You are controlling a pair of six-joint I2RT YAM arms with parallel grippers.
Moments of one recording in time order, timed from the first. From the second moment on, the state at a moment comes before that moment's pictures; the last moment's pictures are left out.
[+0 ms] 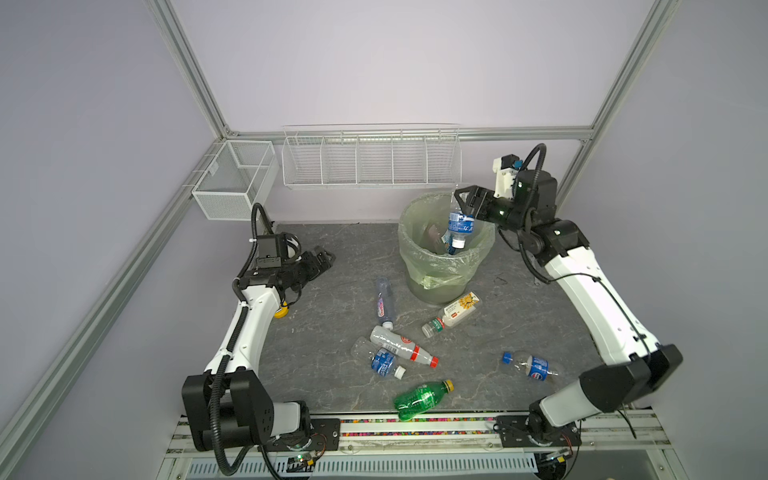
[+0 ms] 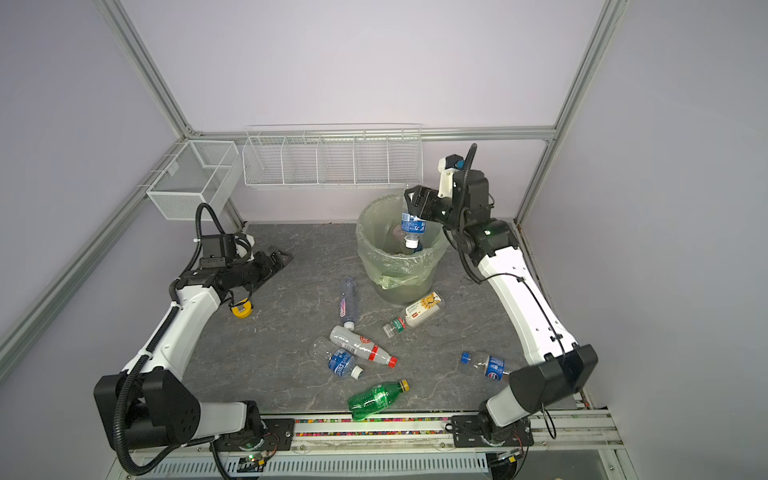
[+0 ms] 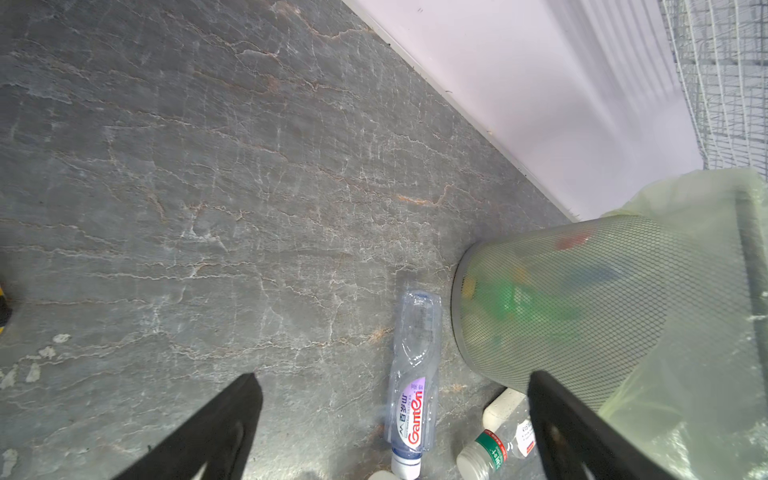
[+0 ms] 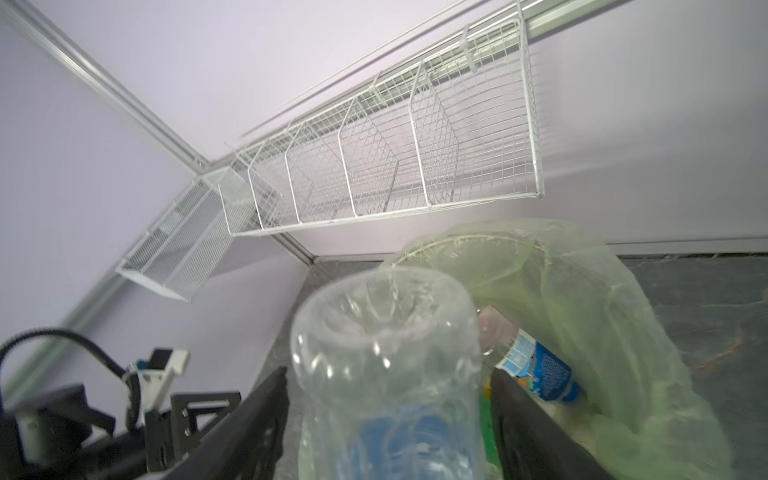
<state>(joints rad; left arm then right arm) 0.02 1.35 1.14 -0.56 0.42 -0.54 0.36 1.58 1.80 -0.51 -0.18 0.51</state>
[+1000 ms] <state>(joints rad) 0.02 1.31 1.14 -0.58 0.40 -0.53 0.36 1.20 1.52 -0.89 0.09 0.46</state>
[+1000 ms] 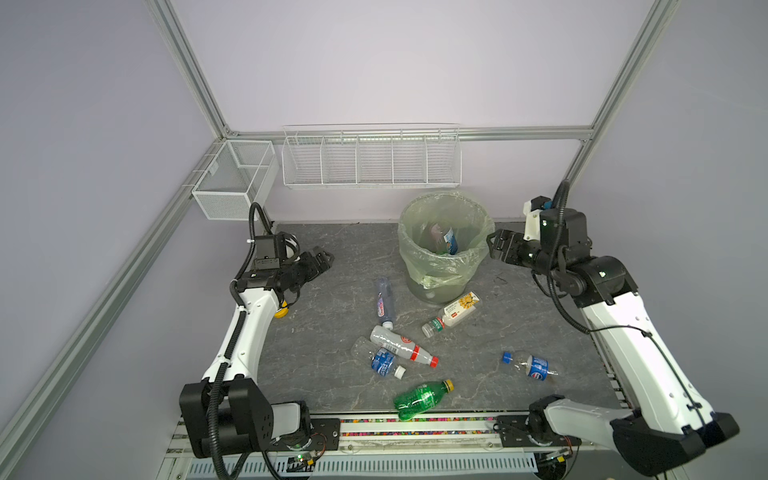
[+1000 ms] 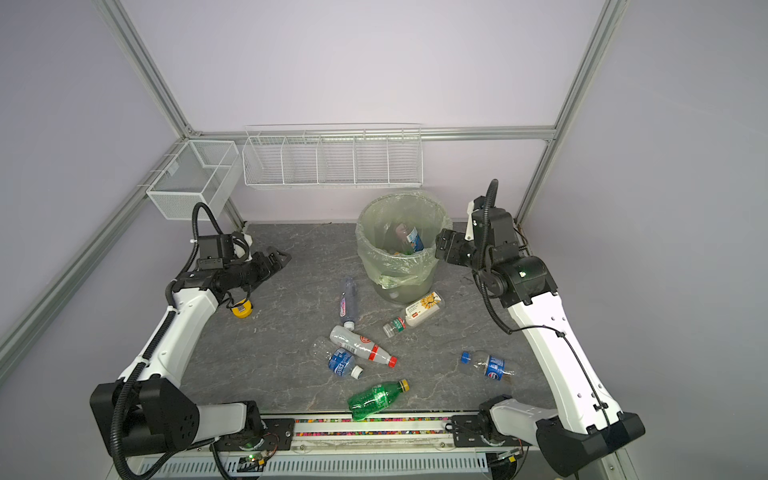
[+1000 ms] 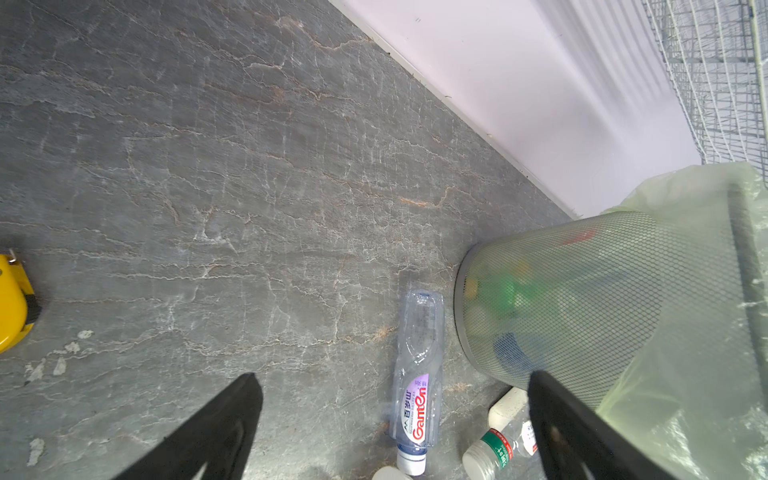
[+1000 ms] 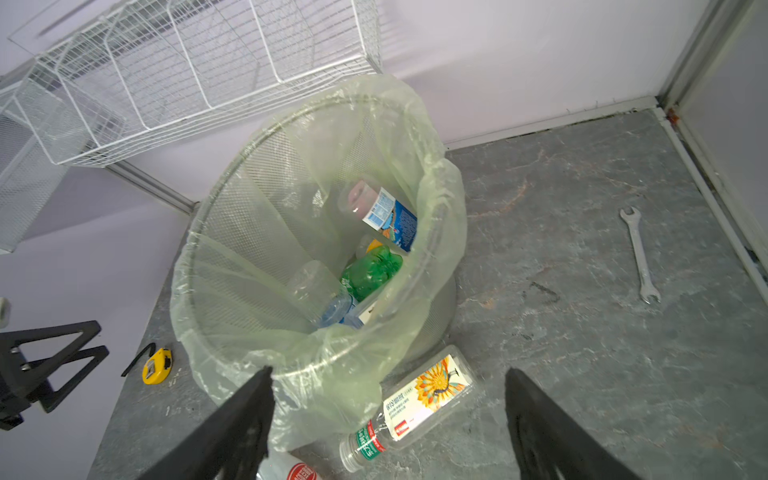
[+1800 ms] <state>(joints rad) 0.03 1.31 1.14 -0.61 0.42 -0.52 0.35 1.11 1.31 -1.17 0.43 0.78</state>
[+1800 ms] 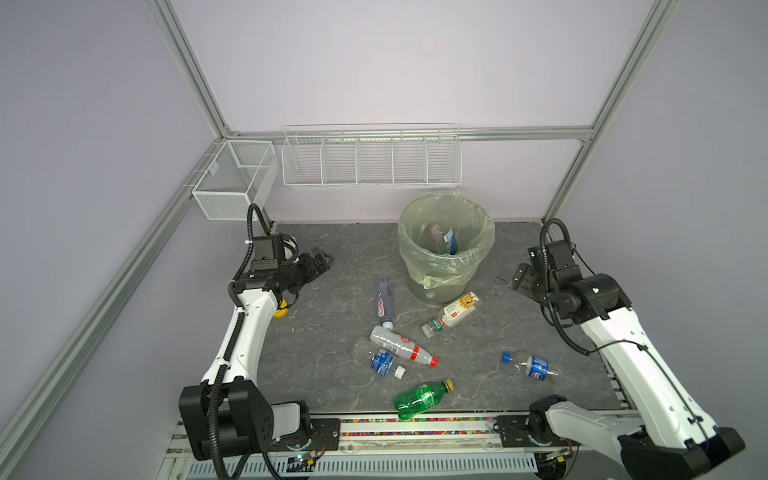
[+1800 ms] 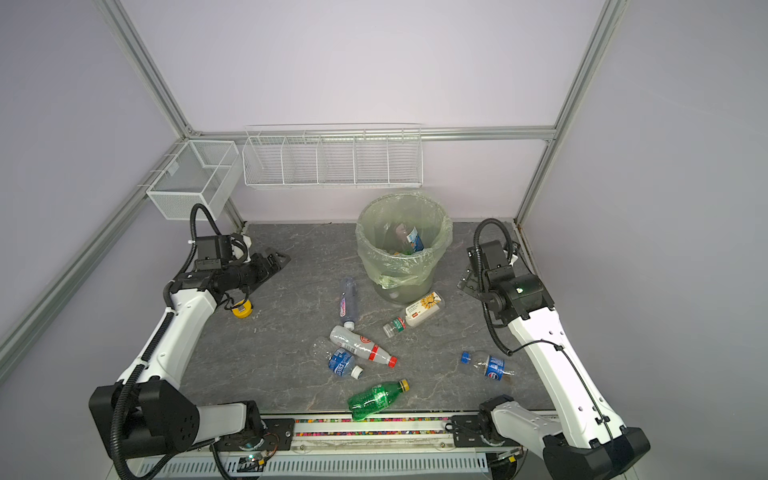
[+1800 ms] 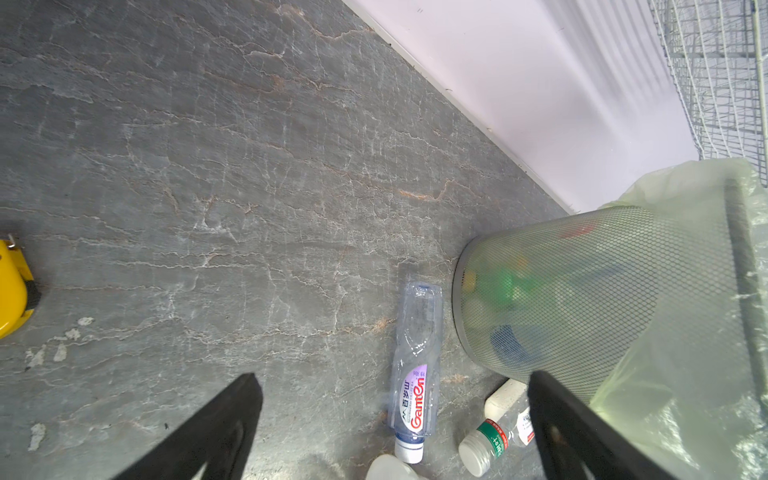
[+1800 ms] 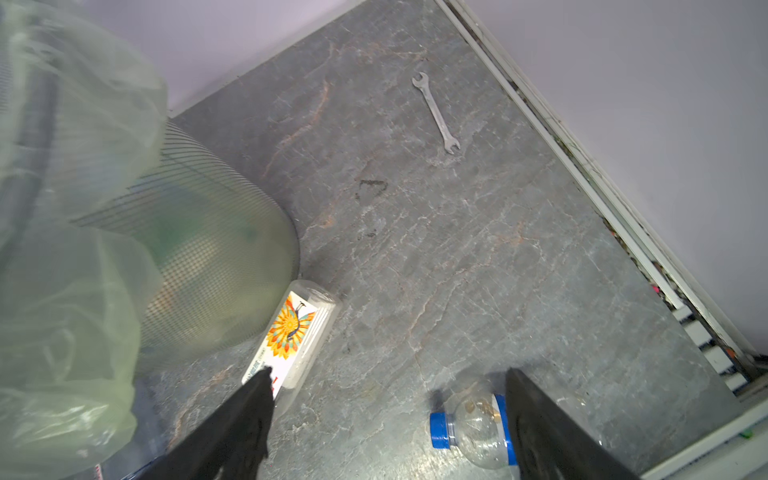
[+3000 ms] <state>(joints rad) 0.03 1.31 1.14 -0.61 0.44 -0.52 0.27 1.17 1.12 -1.47 0.48 1.43</state>
